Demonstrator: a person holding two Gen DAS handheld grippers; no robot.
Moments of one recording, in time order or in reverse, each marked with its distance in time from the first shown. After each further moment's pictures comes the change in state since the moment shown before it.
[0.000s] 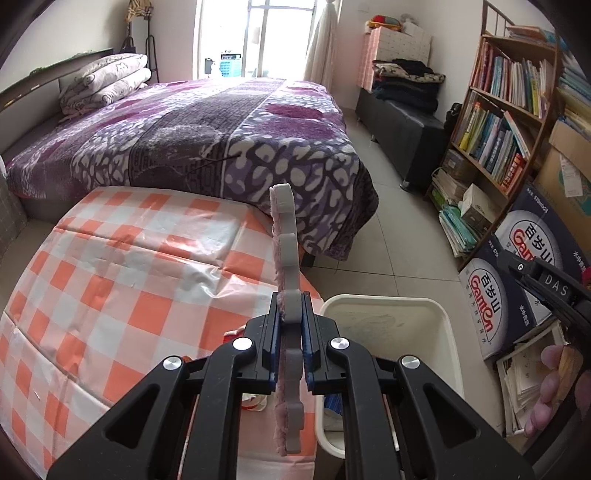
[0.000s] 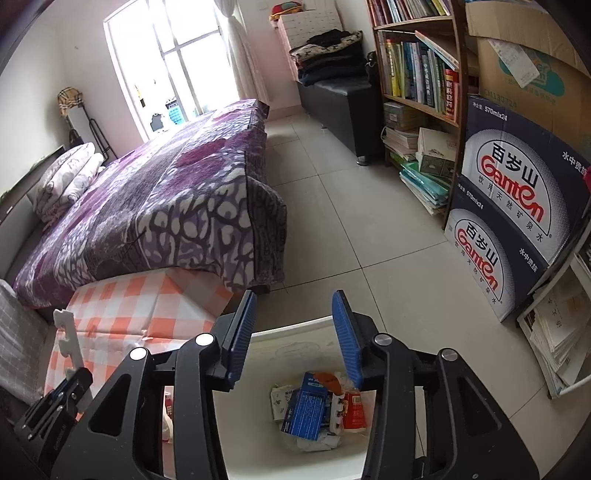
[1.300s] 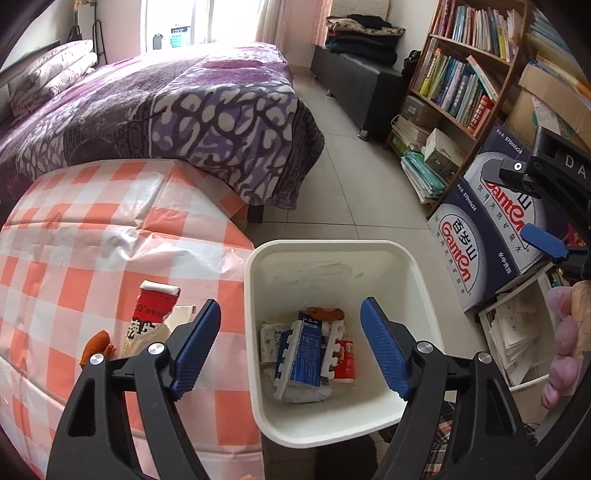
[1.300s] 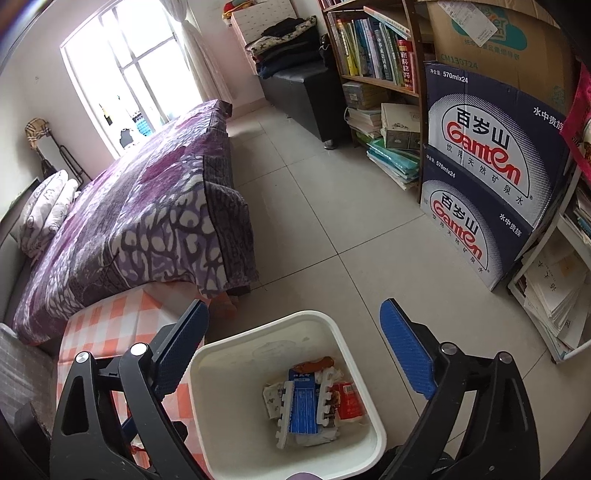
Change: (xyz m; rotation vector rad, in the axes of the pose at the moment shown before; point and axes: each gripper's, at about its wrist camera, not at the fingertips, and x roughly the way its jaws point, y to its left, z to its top) left arm 0.047 -0.051 -0.034 0.100 0.145 -0.117; right arm 0.011 -0.032 0.005 0.117 0.054 -0.041
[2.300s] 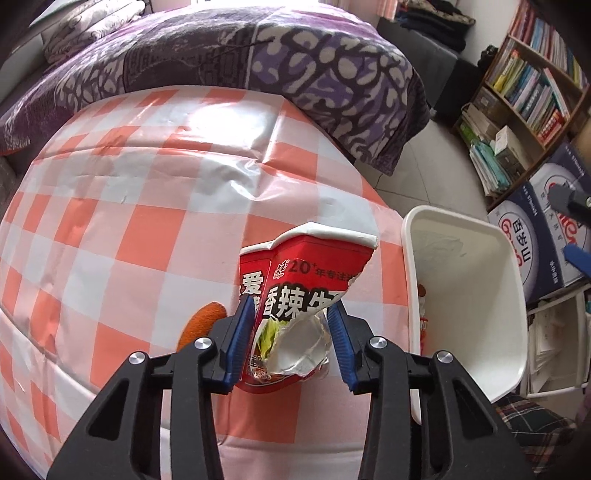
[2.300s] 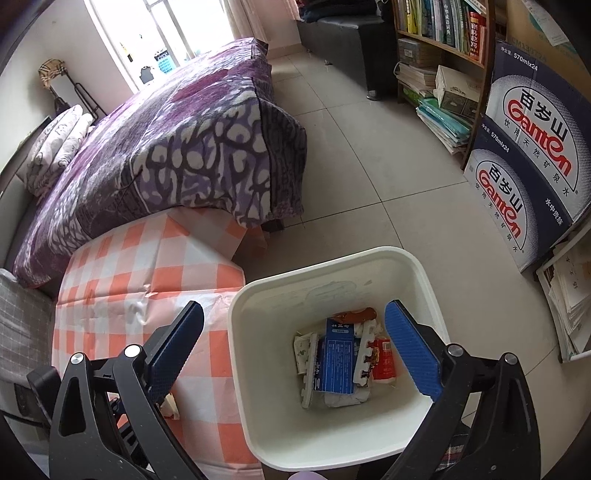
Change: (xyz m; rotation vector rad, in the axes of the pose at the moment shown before) left arm 0.025 0.134 -0.020 -0.156 0.144 0.105; right arm 0.042 0.091 -0.046 -0.137 0.204 0.034
